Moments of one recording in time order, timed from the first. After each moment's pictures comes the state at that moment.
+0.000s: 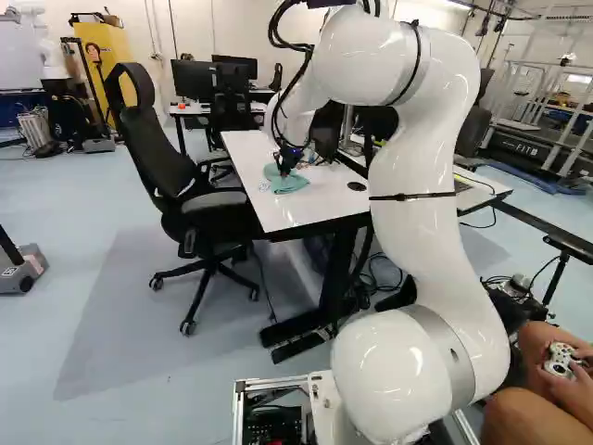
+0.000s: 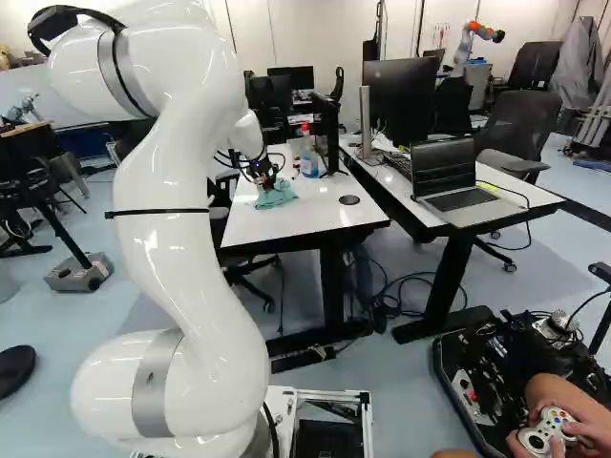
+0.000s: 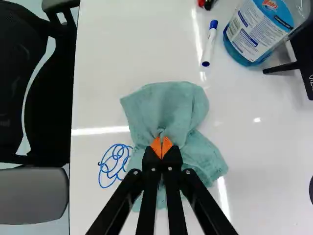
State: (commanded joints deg) arm 8.0 -32.1 -80.6 -1.5 -16.9 0.0
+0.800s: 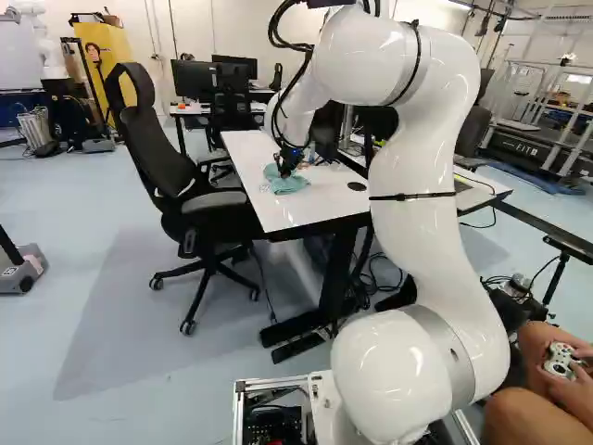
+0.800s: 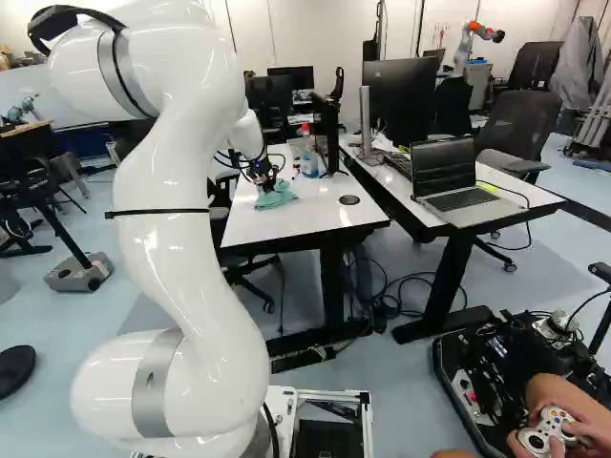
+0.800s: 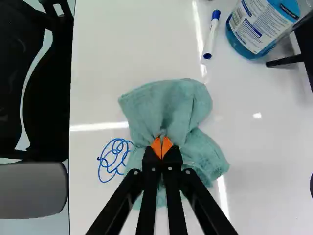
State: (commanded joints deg) arm 8.0 -32.1 -80.6 -1.5 -18.4 0.0
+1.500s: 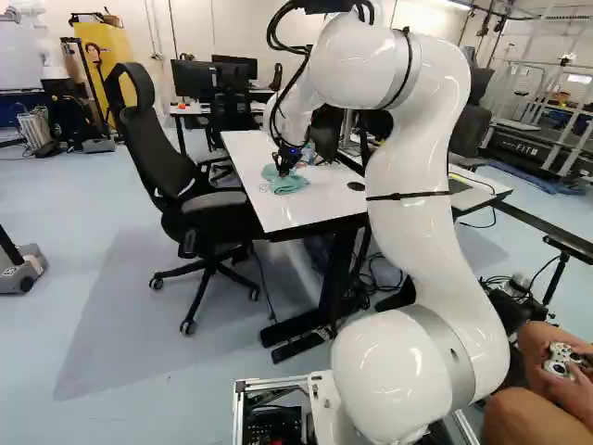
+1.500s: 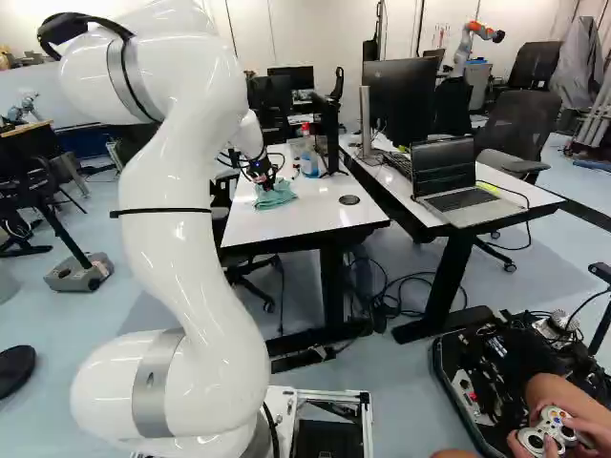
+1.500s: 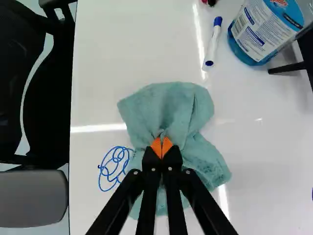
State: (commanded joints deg) arm 8.5 -34.8 -84.3 -1.5 -18.4 0.0
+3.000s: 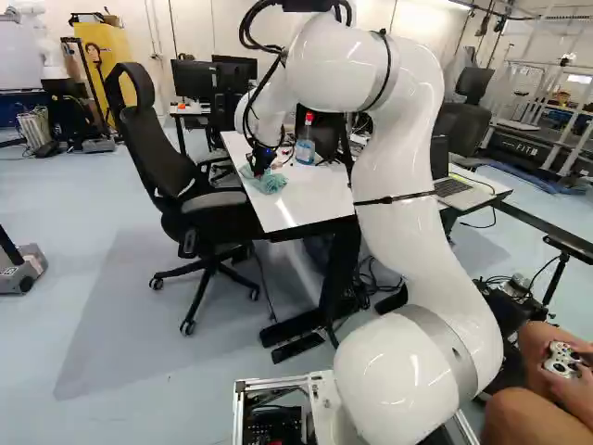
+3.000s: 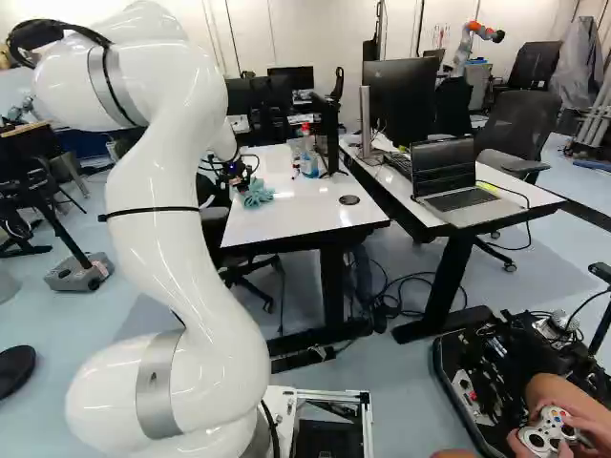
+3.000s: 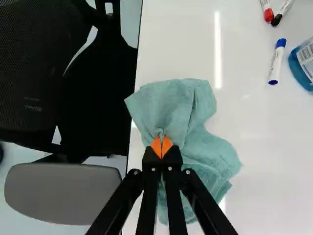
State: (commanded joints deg) arm 16.6 -34.2 -83.6 -1.5 -18.4 0.0
